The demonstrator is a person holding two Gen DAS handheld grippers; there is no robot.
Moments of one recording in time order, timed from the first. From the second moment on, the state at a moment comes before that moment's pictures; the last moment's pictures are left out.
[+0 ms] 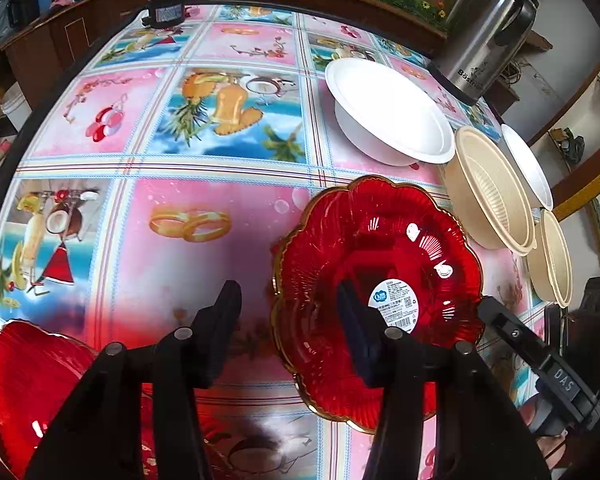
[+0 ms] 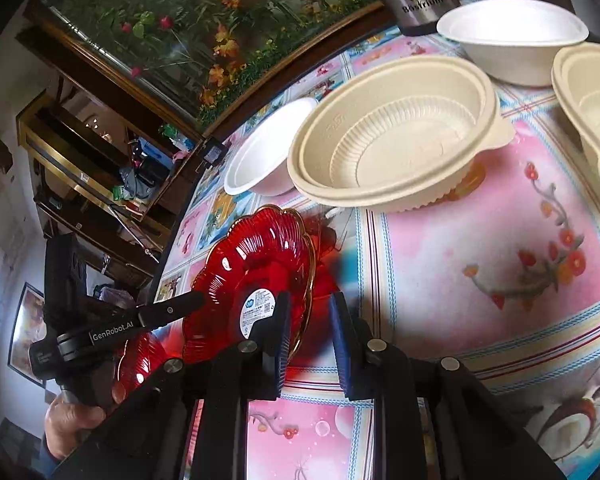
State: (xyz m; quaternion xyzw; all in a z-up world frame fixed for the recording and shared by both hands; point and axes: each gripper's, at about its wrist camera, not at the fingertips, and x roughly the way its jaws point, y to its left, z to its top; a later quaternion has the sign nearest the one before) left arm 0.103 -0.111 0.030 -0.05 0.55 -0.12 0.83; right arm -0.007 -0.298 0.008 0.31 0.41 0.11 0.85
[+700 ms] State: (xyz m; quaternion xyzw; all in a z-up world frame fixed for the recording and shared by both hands) left arm 0.069 -0.137 0.039 -0.02 0.51 -0.13 0.85; right arm -0.018 -0.291 0.023 0.25 0.38 0.09 0.88
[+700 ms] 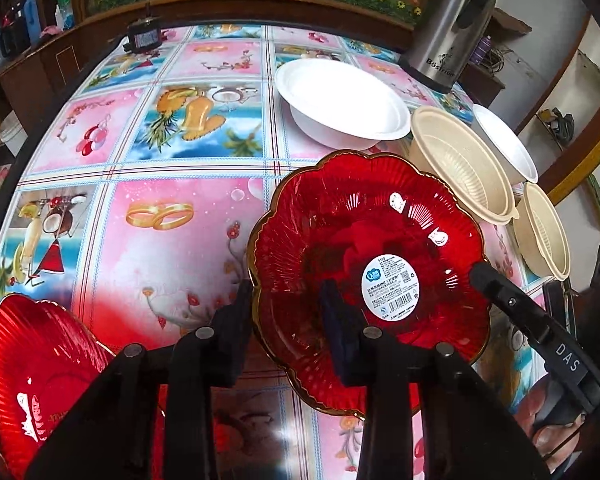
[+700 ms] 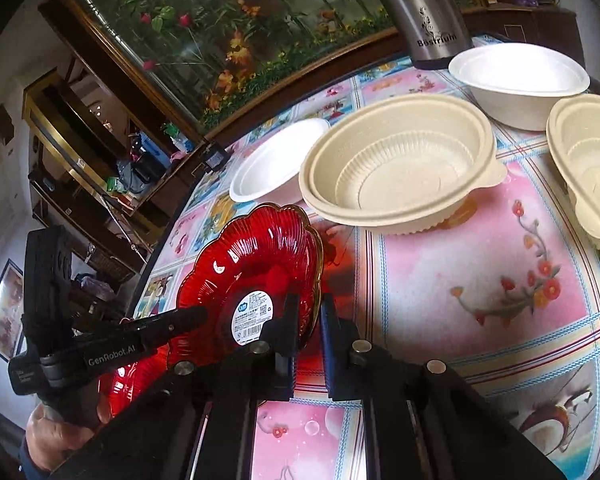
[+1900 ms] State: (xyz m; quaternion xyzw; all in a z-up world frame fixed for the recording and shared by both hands) left arm 0.032 -0.116 0.061 -0.05 0.47 -0.13 0.87; right arm -0.031 -0.285 0.039 0.24 0.35 0.13 0.90
